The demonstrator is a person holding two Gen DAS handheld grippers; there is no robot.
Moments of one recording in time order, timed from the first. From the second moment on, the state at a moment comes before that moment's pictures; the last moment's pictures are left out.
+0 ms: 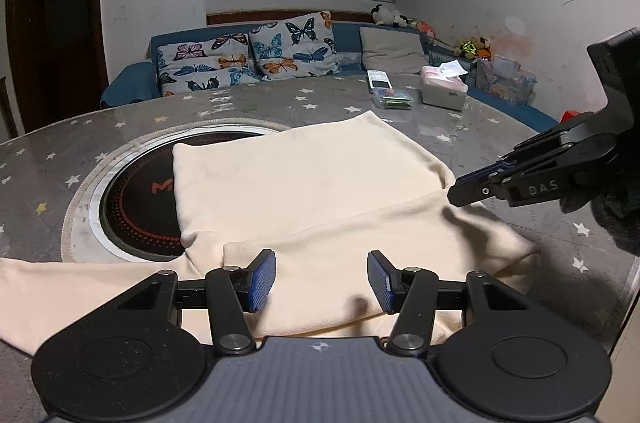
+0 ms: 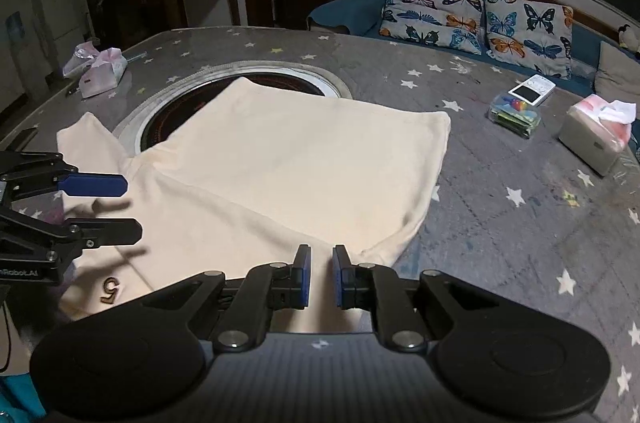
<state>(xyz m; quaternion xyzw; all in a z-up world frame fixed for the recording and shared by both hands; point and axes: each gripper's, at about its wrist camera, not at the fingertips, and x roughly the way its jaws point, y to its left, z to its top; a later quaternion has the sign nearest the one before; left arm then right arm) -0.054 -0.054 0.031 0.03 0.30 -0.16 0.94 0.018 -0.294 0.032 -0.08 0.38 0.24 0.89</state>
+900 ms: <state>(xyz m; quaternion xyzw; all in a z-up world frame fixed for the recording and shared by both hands) -0.007 -0.007 0.019 -0.09 0.33 -0.10 0.93 0.020 -0.289 0.024 -0.09 0.40 0.24 0.88</state>
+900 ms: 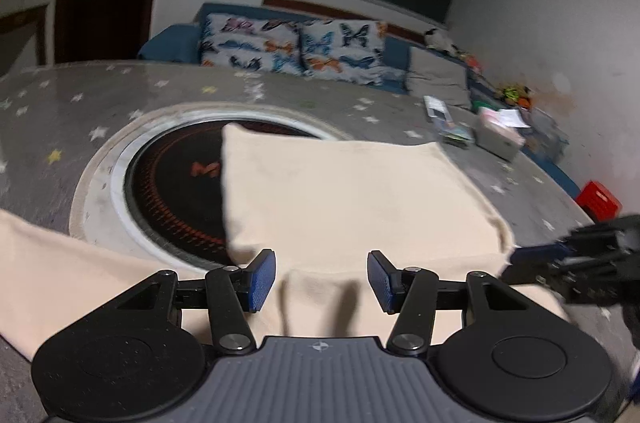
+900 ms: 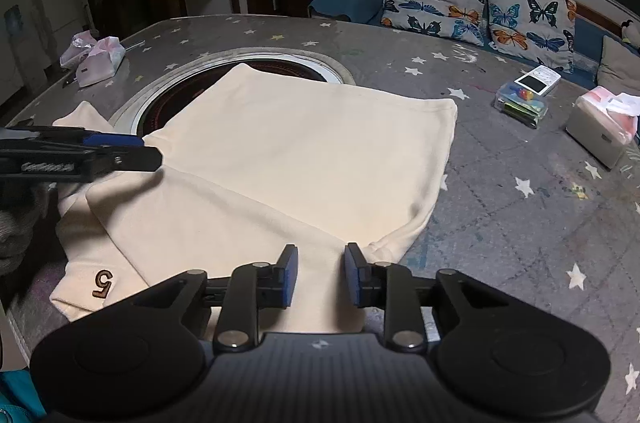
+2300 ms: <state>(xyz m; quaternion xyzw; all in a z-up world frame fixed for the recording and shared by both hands) -0.055 0.155 0.016 -0.15 0.27 0.24 0.92 0.008 -0.283 0.034 -0.09 0.38 0.25 0.88</state>
